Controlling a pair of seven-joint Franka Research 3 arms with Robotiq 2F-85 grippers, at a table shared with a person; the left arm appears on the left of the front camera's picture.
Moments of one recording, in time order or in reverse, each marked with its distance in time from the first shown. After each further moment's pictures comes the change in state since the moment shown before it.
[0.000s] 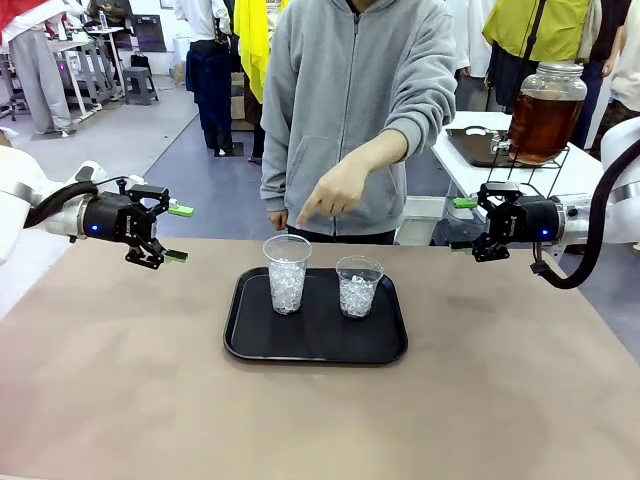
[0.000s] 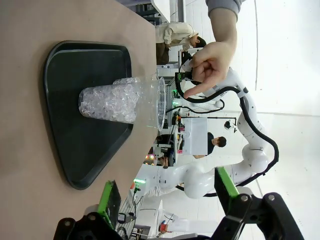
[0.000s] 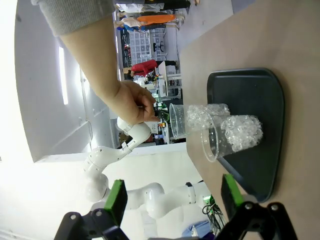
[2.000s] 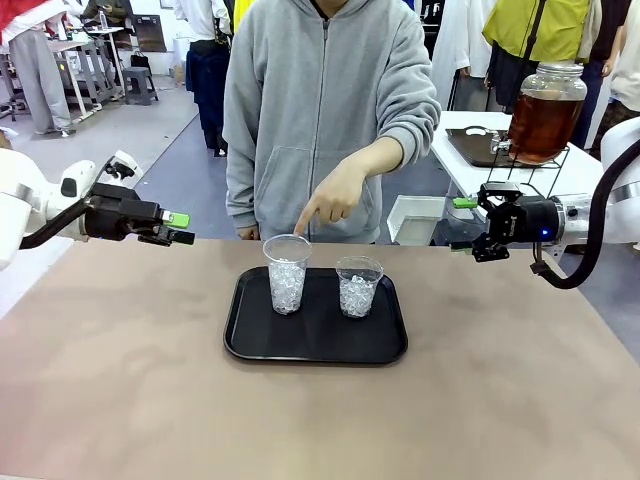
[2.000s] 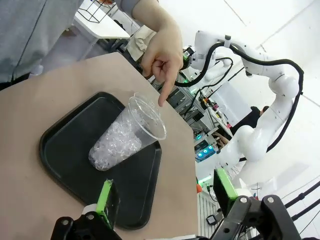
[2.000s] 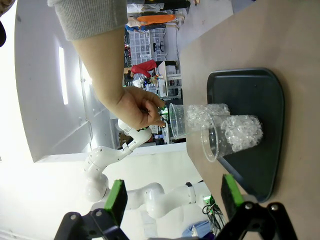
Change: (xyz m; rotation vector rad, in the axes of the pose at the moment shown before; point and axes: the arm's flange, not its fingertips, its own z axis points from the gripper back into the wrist) left arm 0.000 -0.001 -0.002 -0.036 -0.044 -0.749; right arm 0.000 0.000 0.000 0.000 0.000 0.000
